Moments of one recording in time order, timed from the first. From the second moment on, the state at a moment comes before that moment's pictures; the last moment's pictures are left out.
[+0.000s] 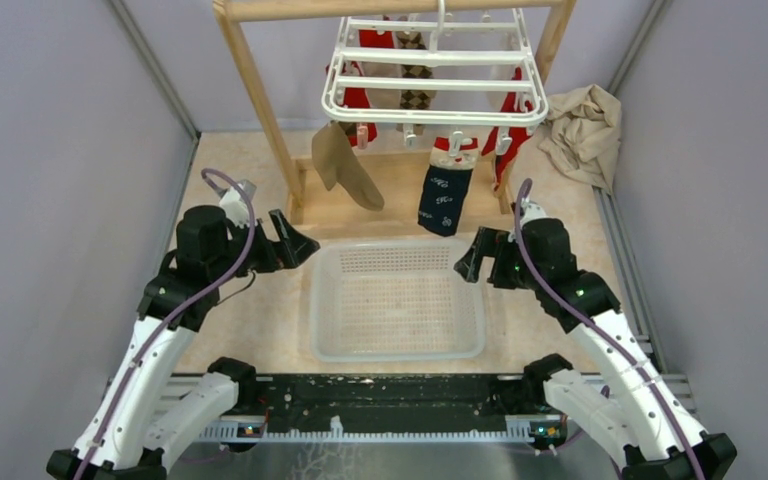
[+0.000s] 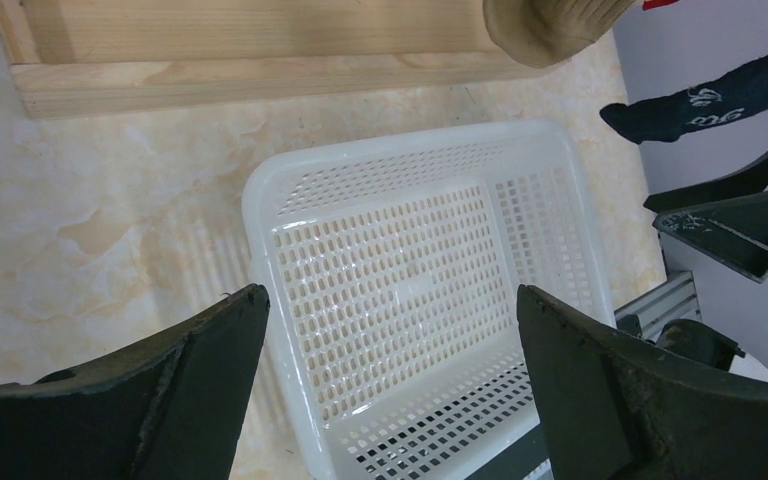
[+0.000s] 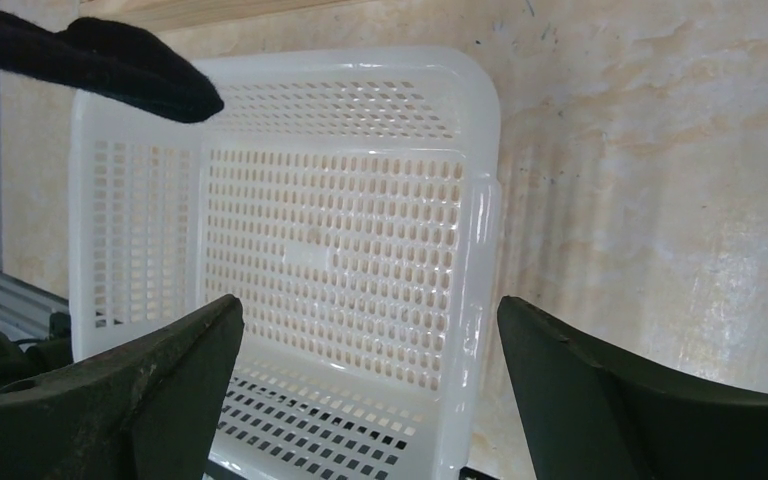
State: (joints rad) left arm -0.33 0.78 0.93 -0.61 0.26 -0.51; right arm 0.39 0.75 0.80 -0.70 -0.12 0.52
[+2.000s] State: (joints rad) left arm -0.33 0.54 0.73 -0.63 0.37 -0.57; right arm 0.39 0.56 0.75 -0.66 -0.35 0.56
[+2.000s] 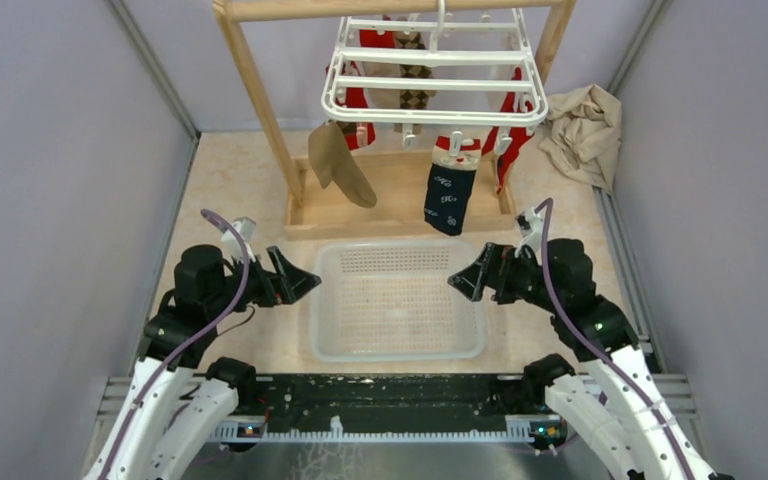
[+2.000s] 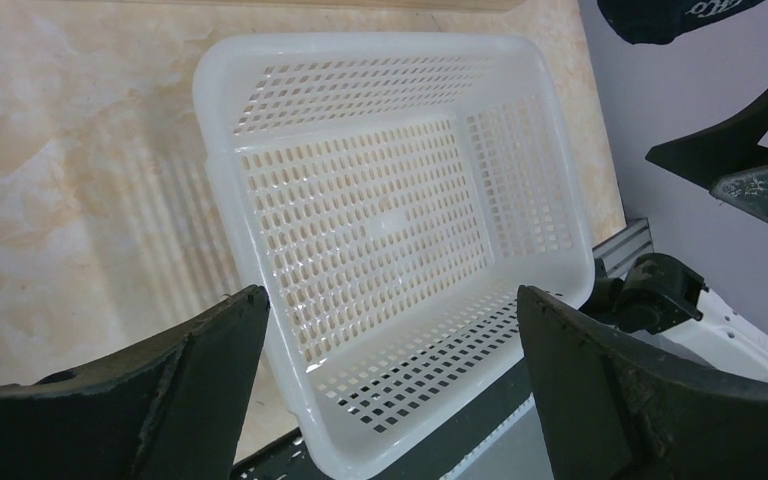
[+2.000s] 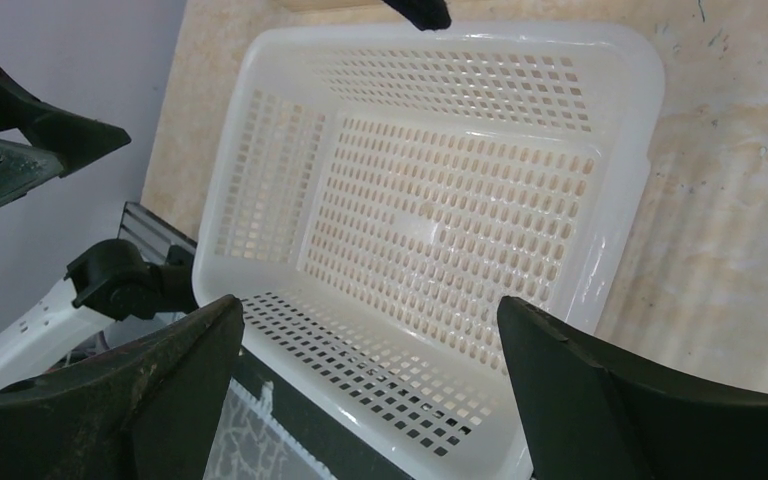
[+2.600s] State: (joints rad) left arm -0.33 0.60 0.71 -0.58 0.47 -0.58; right arm 0.39 0.56 0.70 -0.50 -0.27 0.54
